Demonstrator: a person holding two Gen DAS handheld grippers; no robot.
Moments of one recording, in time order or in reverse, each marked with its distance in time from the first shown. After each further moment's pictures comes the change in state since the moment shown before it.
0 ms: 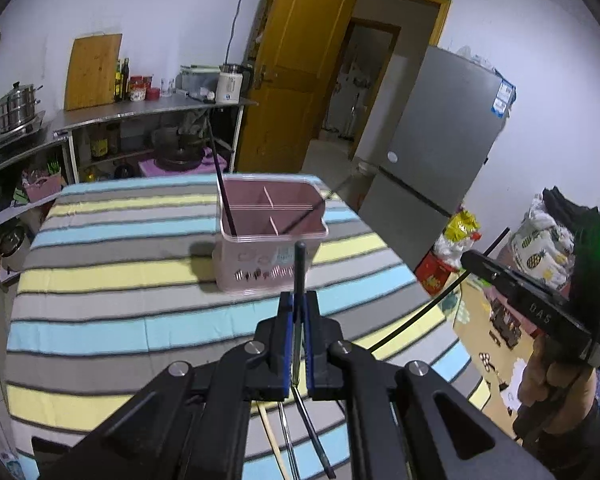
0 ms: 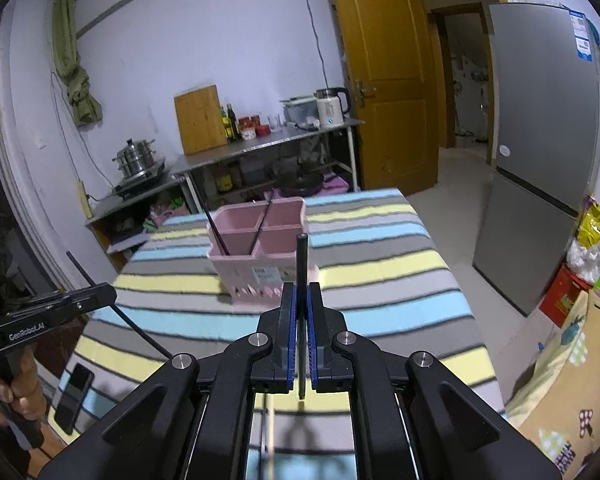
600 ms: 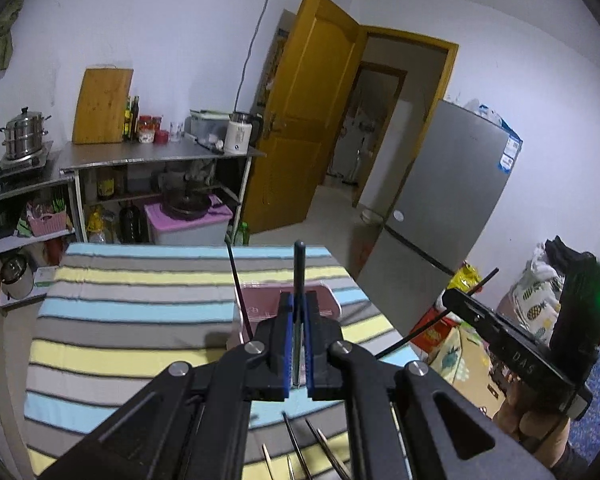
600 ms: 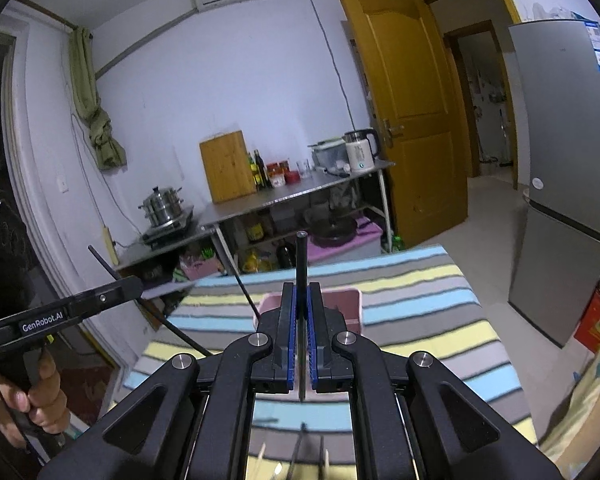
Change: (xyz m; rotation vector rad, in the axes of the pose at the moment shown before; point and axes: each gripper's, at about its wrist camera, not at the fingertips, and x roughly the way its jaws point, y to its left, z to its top) left arm -0.011 0.024 0.090 -0.031 -0.153 0.007; right arm 0.029 0.035 0.073 0.034 -0.147 0.109
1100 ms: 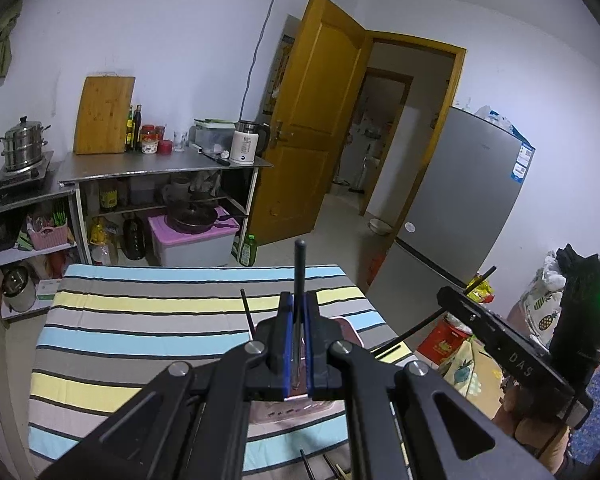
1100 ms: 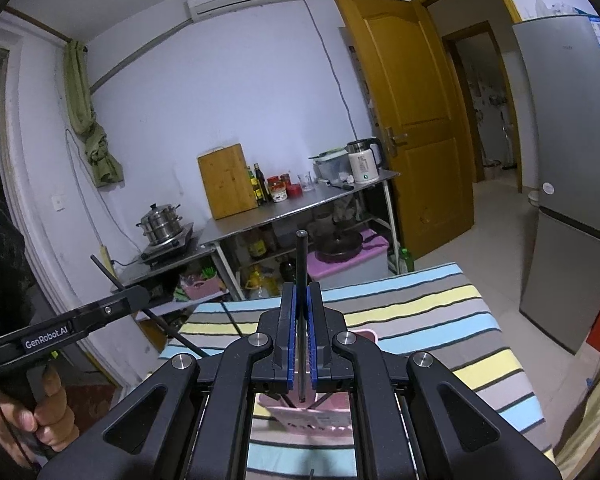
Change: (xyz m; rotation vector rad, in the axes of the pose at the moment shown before) left arm 0.041 0.017 0.028 0.004 -0.015 0.018; right arm 0.054 0.003 0.022 0.028 -0.031 0.007
